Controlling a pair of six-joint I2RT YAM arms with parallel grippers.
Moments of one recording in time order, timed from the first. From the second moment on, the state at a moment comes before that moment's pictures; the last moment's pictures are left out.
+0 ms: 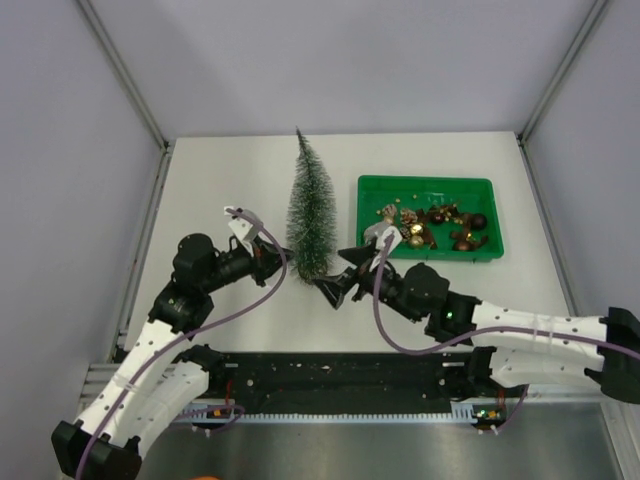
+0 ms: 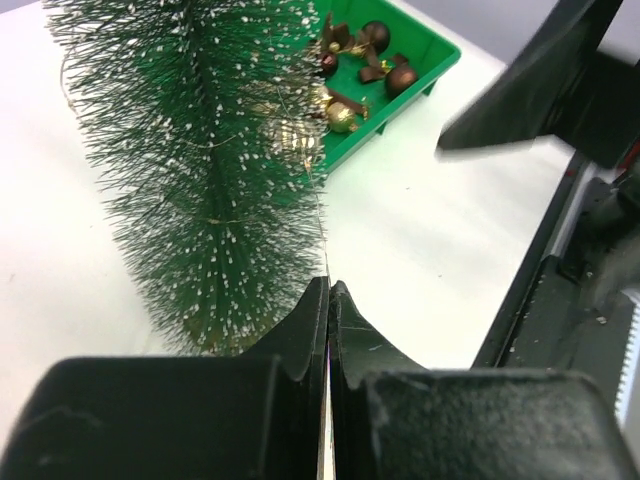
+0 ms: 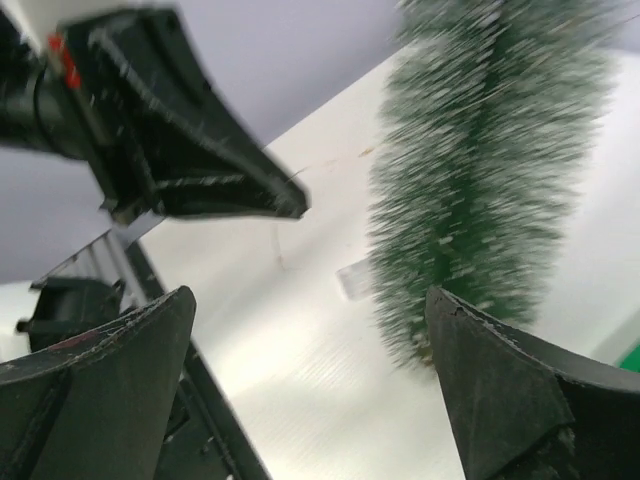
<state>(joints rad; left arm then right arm) -0.38 0.68 0.61 -0.09 0.61 -0.13 1.20 1.06 0.61 0.48 0.25 0.31</state>
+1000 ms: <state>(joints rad) -0.38 0.70 0.62 -0.21 0.49 0.06 1.00 1.61 1.41 0.13 0.50 -0.11</state>
